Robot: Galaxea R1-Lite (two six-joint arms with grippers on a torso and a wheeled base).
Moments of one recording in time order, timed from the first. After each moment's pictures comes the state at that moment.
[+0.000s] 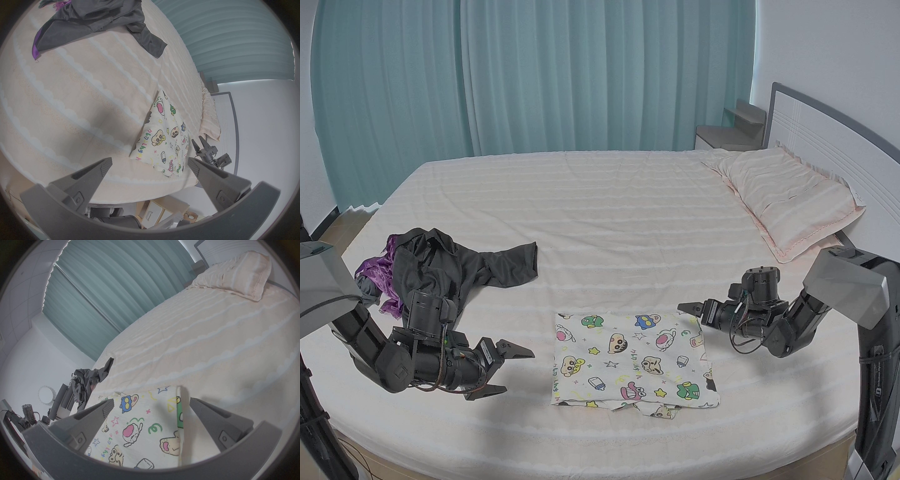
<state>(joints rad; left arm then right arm) -0.21 1.98 -0.54 -0.61 -0.49 -0.93 0.23 2.42 -1.00 -0.91 0.28 0.52</state>
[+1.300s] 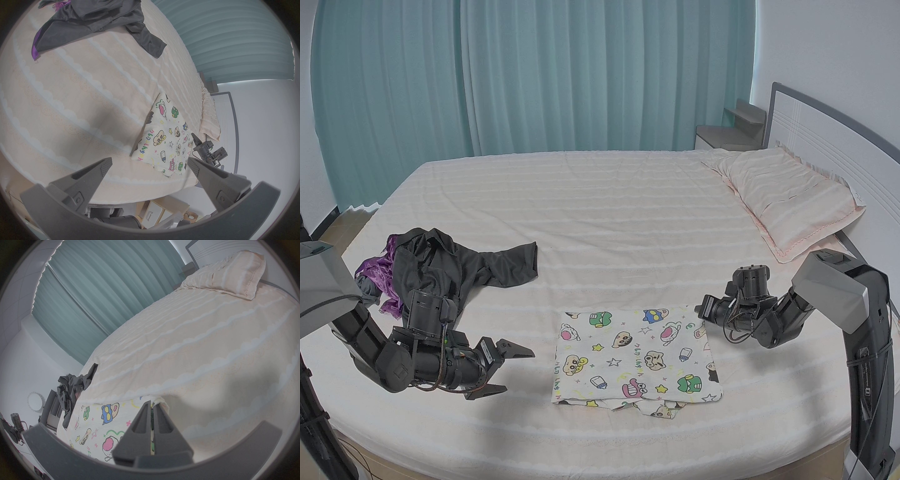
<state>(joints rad) -0.21 1.98 -0.54 -0.61 -0.49 -0.93 0.21 2.53 -1.20 -0.79 0.19 0.52</state>
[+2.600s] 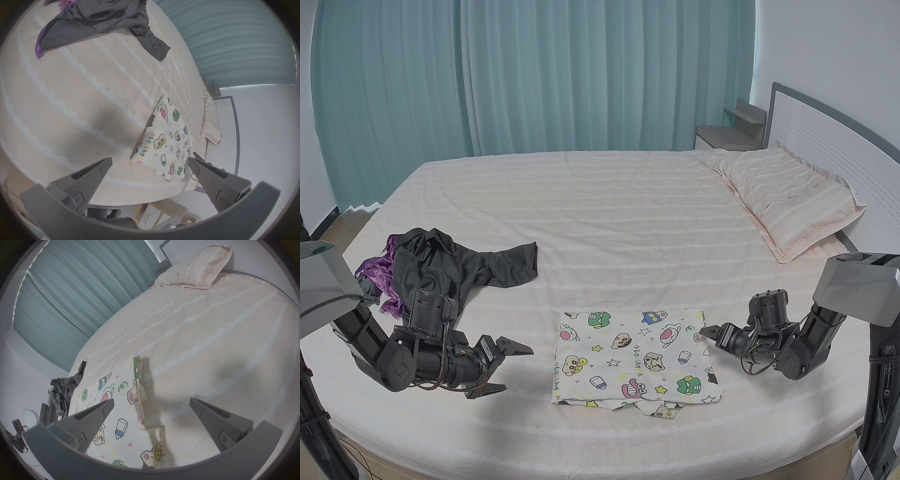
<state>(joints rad) -0.22 1.98 -0.55 -0.61 -0.46 -0.97 0.25 2.33 -0.73 -0.92 0.02 0.67</state>
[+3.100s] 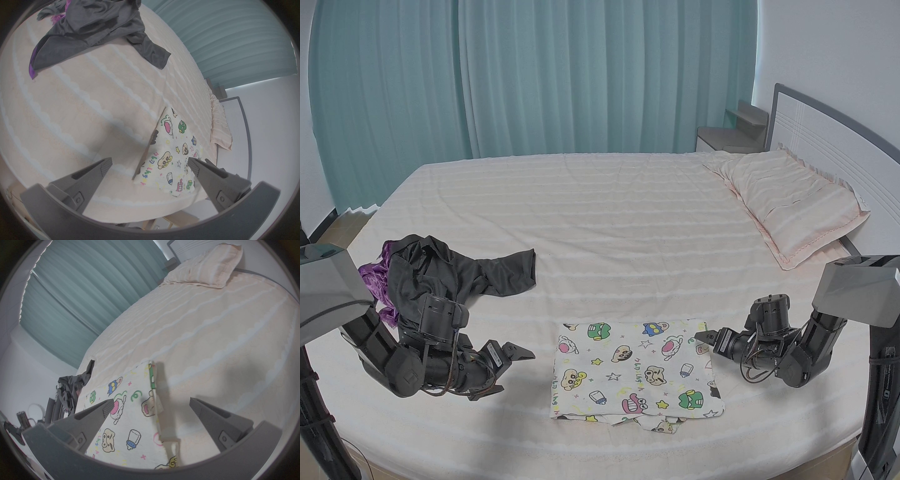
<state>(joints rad) -0.26 2.00 -0.55 -0.62 -0.31 -0.95 0.27 2.33 -0.67 -1.01 0.07 0.66</state>
